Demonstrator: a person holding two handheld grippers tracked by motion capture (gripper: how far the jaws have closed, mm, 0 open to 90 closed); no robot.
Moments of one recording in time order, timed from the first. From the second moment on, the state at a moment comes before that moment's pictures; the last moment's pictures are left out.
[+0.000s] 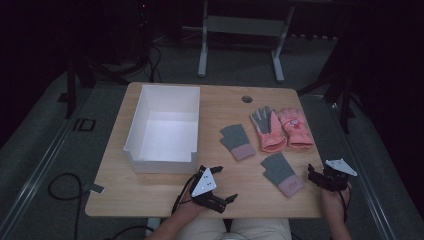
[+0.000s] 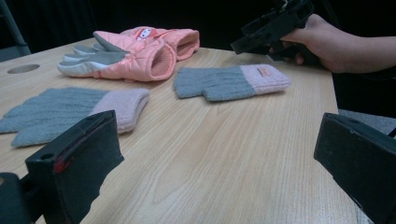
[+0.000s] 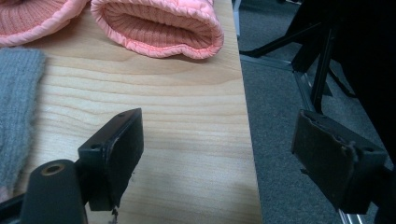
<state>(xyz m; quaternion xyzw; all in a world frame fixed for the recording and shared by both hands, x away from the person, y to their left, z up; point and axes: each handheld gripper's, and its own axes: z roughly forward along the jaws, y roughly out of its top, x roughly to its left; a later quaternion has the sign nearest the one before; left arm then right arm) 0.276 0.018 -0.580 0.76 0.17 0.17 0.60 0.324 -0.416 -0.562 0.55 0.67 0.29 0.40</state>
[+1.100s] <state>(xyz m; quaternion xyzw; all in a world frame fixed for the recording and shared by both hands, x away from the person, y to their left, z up) 0.276 0.019 -0.580 0.76 0.17 0.17 0.60 0.334 -0.376 -0.471 0.53 0.64 0.37 0.41</state>
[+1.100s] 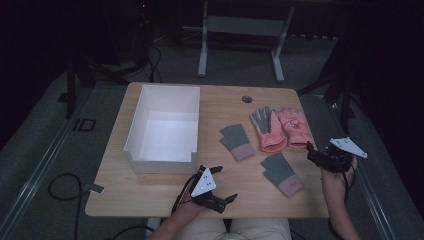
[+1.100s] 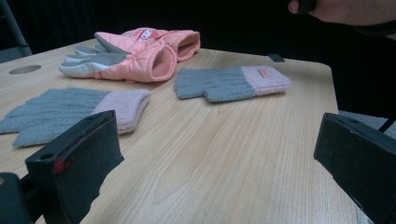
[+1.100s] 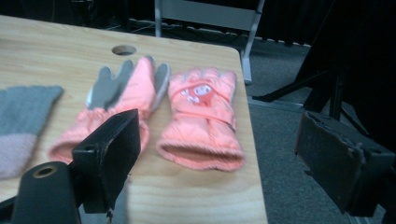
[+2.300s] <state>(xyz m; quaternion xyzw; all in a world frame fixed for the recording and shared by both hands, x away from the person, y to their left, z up) 0.275 0.020 -0.580 0.76 0.17 0.17 0.61 0.396 -0.245 -0.465 0.43 0.73 0.42 0.31</state>
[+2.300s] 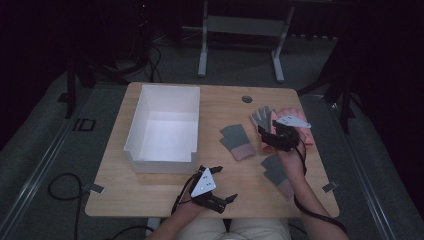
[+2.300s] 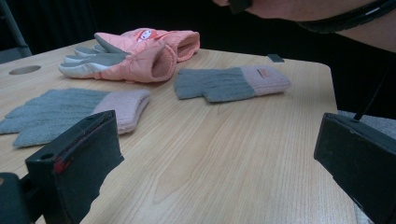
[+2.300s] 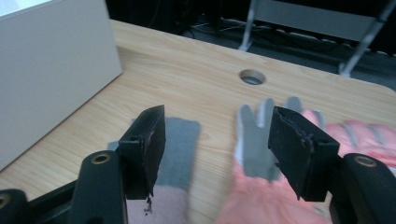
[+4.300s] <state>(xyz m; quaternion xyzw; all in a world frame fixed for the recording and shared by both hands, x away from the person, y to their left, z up) 0.274 0.020 -0.580 0.76 0.17 0.17 0.61 0.426 -0.164 -0.507 0.50 0.77 0.35 0.20</state>
